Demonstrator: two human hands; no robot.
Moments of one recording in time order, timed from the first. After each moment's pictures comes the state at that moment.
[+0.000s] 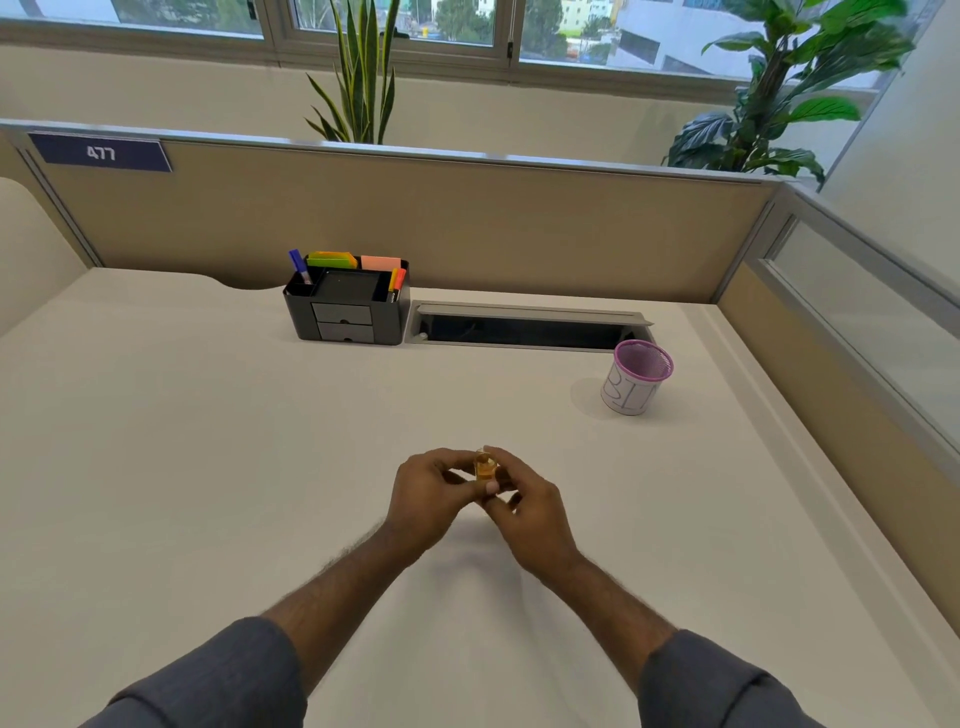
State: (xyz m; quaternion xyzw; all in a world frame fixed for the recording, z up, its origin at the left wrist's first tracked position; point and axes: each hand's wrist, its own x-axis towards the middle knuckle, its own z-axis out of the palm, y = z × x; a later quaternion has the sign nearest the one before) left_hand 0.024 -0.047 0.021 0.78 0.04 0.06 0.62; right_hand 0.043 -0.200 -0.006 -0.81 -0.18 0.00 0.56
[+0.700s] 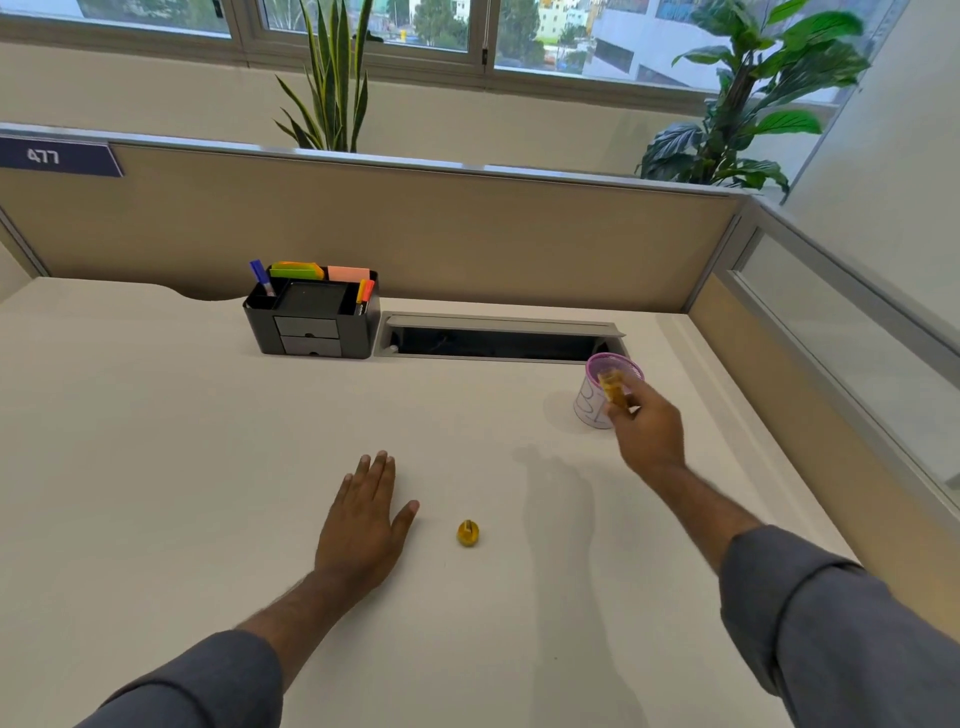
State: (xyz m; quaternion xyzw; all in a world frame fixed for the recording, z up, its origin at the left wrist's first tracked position) left_hand 0.041 -0.008 -0.055 0.98 0.05 0.04 0.20; right_hand 0.176 -0.333 0.049 -0.89 -0.02 -0.16 0.43
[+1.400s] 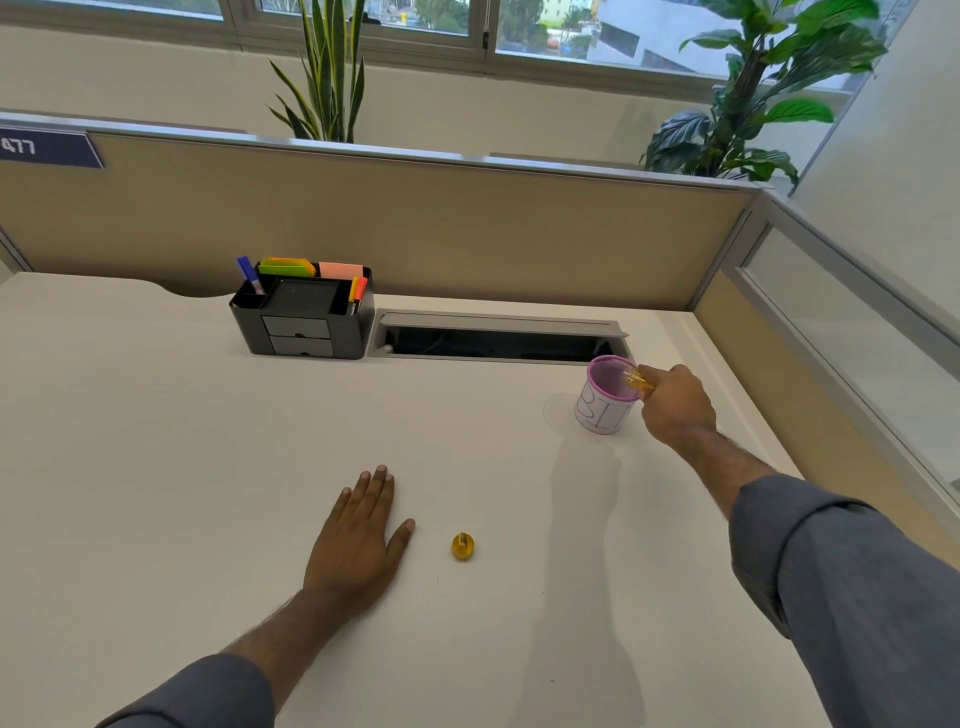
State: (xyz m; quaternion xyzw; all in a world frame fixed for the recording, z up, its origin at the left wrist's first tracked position) left_hand 0.045 -0.005 -0.073 0.99 0.02 0.01 0.16; right_hand 0.241 -0.364 0.061 -0.99 0.06 -0.06 0.15
